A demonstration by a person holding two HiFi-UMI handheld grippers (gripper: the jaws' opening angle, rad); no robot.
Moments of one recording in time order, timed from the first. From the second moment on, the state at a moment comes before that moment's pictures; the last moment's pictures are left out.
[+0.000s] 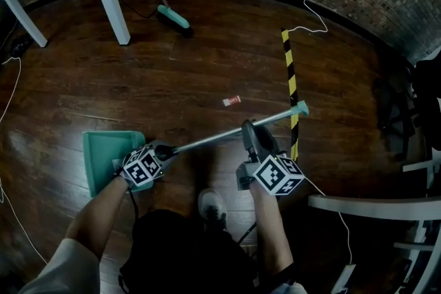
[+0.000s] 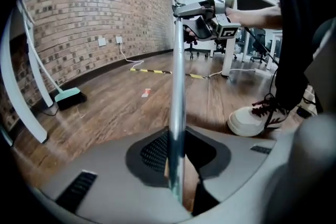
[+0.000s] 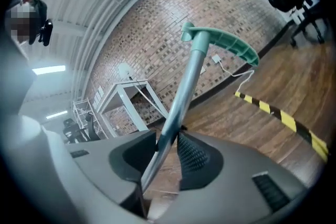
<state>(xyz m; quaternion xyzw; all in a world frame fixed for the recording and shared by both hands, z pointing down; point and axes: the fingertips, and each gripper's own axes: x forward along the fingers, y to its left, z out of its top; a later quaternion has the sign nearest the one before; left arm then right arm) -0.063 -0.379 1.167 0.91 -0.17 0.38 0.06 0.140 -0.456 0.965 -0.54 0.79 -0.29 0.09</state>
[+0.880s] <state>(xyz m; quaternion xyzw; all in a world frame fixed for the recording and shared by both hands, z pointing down) 0.013 -0.419 1.080 0.96 -0.22 0.13 0.13 -0.009 -0.415 0.750 -0.41 0.91 0.08 0.01</state>
